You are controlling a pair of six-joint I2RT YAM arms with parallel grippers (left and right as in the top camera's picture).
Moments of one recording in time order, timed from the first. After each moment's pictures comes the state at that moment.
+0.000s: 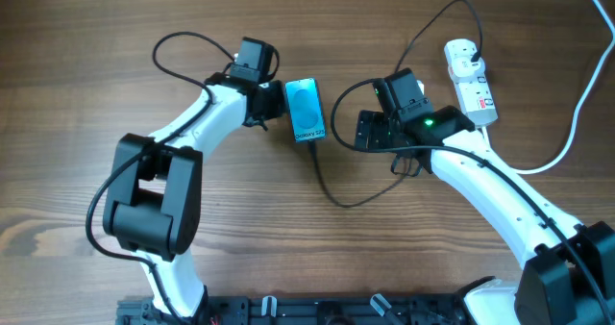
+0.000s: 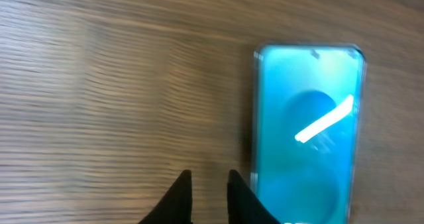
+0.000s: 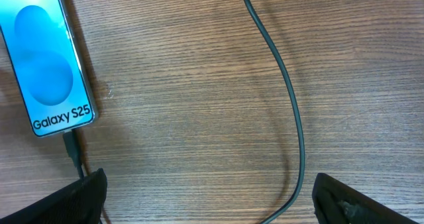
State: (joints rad) left arm -0.30 1.97 1.28 -0.48 0.07 -0.52; right arm 0.44 1.55 1.08 -0.70 0.12 0.54
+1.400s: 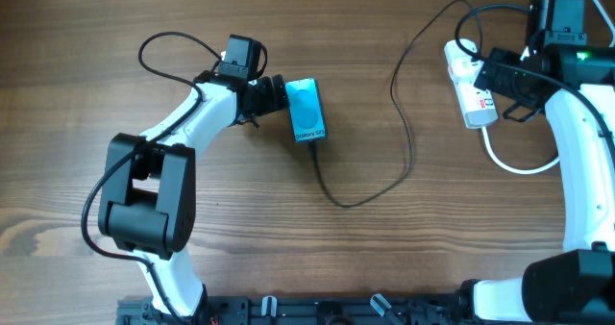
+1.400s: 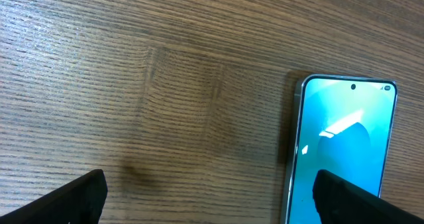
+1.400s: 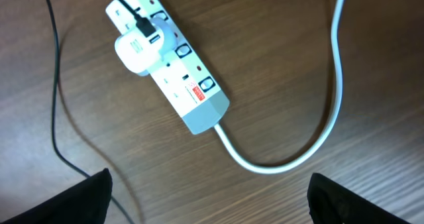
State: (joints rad) left arm -0.26 1.97 1.28 -0.48 0.05 -0.53; right arm -0.09 1.60 1.53 -1.08 0.21 0.28
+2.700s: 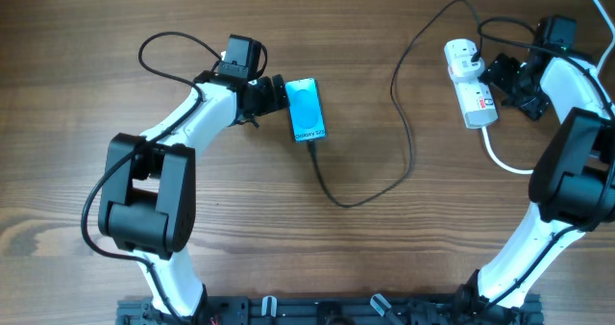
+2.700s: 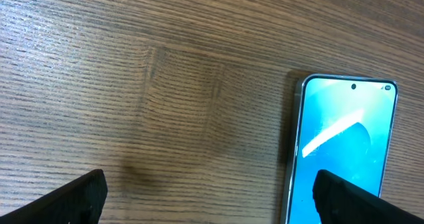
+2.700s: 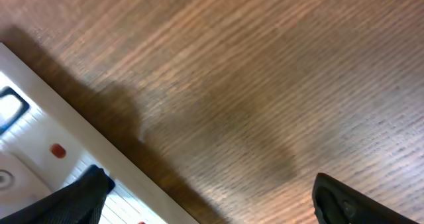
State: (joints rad) left arm -0.26 1.97 1.28 -0.48 0.05 -0.53; right arm -0.30 2.13 1.53 -0.65 0.00 0.38
